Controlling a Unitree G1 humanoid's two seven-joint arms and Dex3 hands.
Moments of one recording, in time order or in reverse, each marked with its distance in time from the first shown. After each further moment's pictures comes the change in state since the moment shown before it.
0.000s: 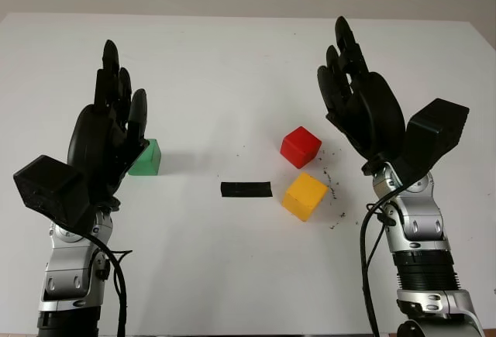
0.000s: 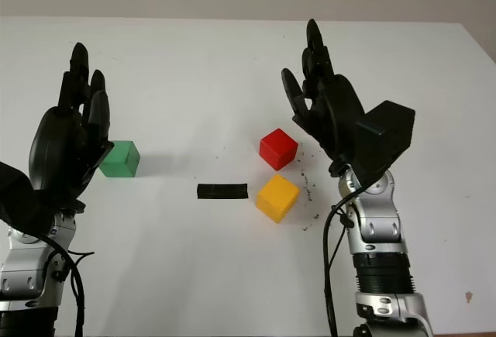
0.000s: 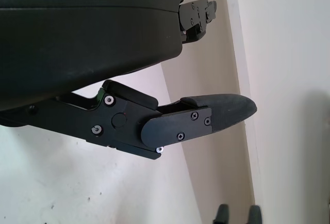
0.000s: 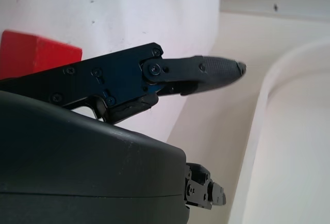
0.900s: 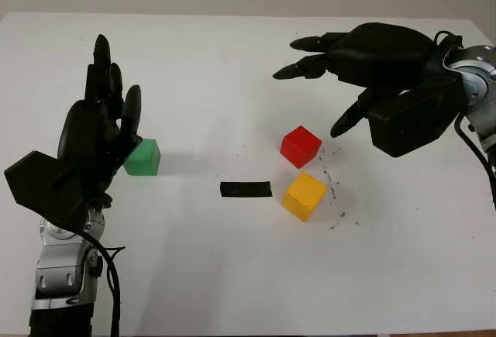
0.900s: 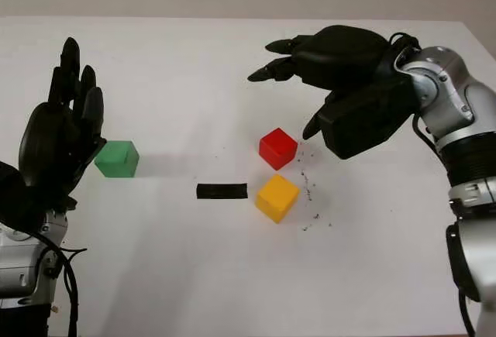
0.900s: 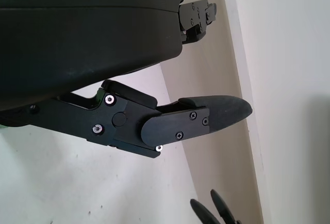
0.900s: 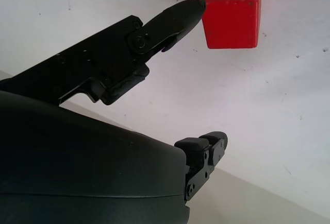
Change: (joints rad) left arm -0.016 0.030 0.023 -0.007 -0.006 0.027 0.003; right arm -0.453 -0.430 0.413 0.418 -0.741 -0.668 0.063
